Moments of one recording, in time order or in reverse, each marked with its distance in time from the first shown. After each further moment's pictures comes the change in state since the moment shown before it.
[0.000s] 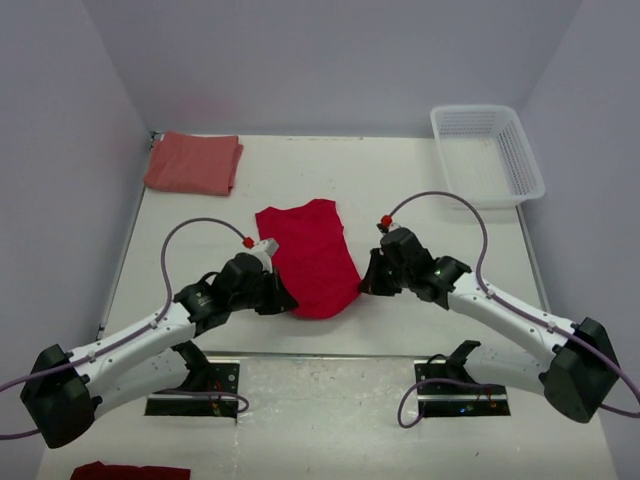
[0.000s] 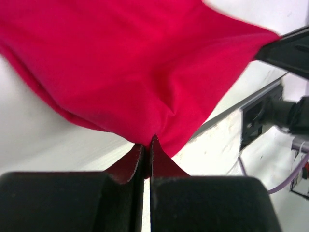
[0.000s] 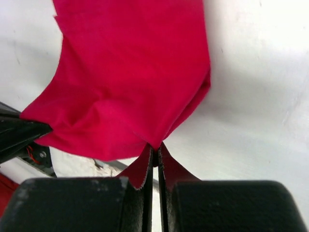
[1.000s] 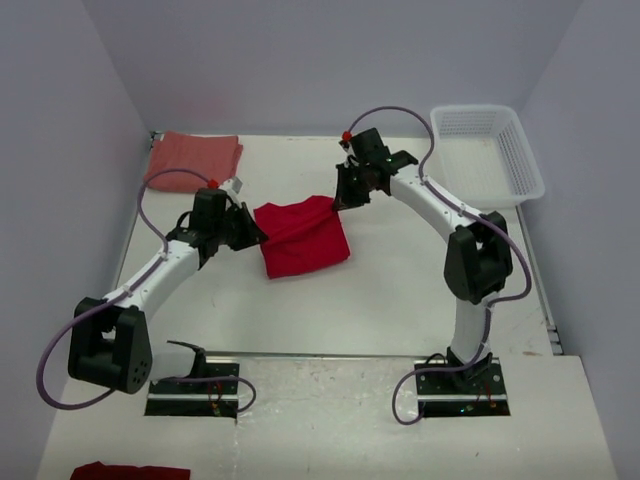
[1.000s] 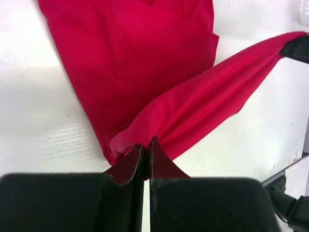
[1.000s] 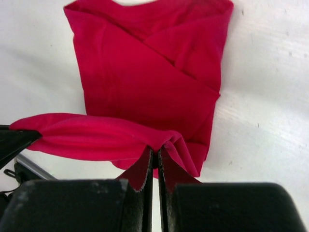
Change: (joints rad) left arm 0.547 0.404 0.369 0.024 0.163 0.295; right arm -0.243 0.840 0.985 -0.213 -0.176 -0.334
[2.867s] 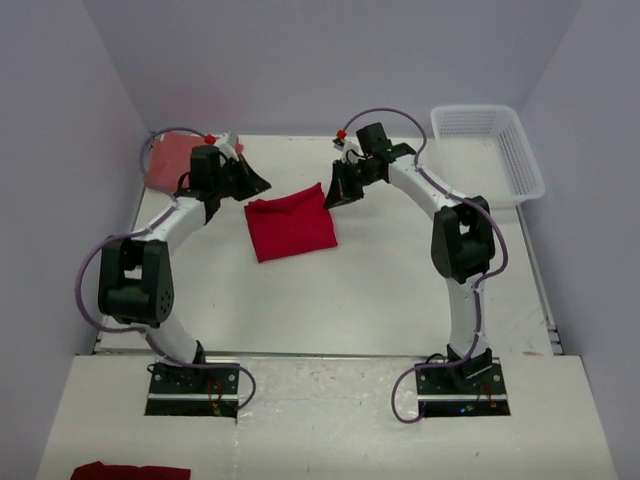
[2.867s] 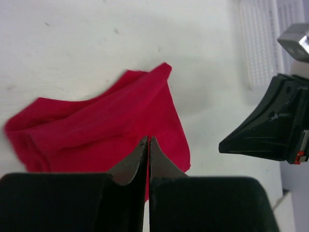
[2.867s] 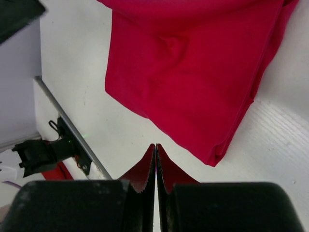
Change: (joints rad) left arm 0.126 0.331 0.319 0.246 0.077 0.023; right arm -0.086 0.232 0.219 -0.037 -0.403 -0.132
